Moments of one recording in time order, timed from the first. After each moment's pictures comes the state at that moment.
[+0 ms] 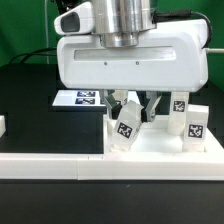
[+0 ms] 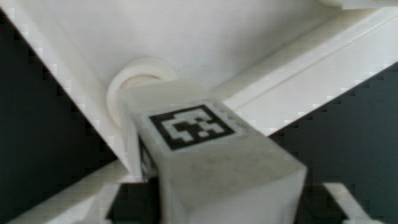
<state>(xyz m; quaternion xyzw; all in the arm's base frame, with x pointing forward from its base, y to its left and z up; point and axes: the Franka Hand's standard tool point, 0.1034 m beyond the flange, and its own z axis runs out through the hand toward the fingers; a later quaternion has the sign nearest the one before) 0.648 0.015 0.083 -0.95 0.30 -0.02 0.06</state>
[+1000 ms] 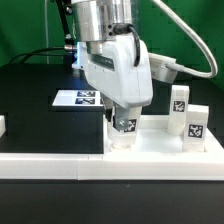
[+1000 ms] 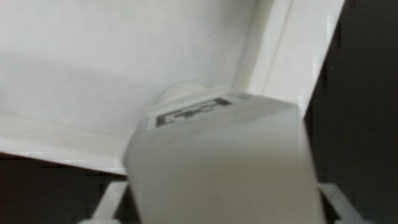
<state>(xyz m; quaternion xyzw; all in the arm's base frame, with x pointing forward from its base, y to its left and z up) 0.630 -0.003 0.069 -0.79 0.61 -0.01 0.07</state>
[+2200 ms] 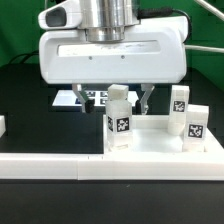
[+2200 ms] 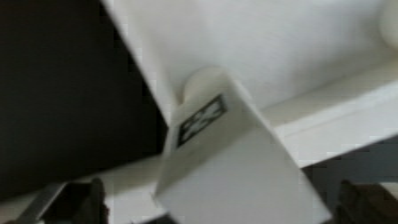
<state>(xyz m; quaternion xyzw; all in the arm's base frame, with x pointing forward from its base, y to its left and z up) 0.629 -0.010 0.085 -1.00 0.03 -0.06 0.04</state>
